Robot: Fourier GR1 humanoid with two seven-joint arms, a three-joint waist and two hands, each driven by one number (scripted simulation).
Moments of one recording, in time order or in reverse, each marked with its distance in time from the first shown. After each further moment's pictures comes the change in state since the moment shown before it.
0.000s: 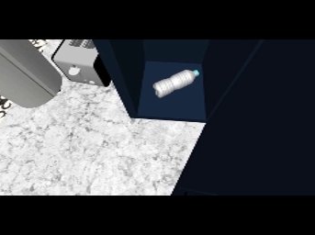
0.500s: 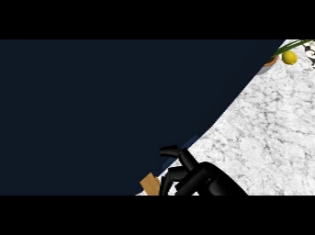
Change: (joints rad) left arm 0.132 0.036 0.181 0.003 0.156 -0.166 -0.024; right arm -0.380 0.108 0.077 0.199 -0.174 -0.275 0.225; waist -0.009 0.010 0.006
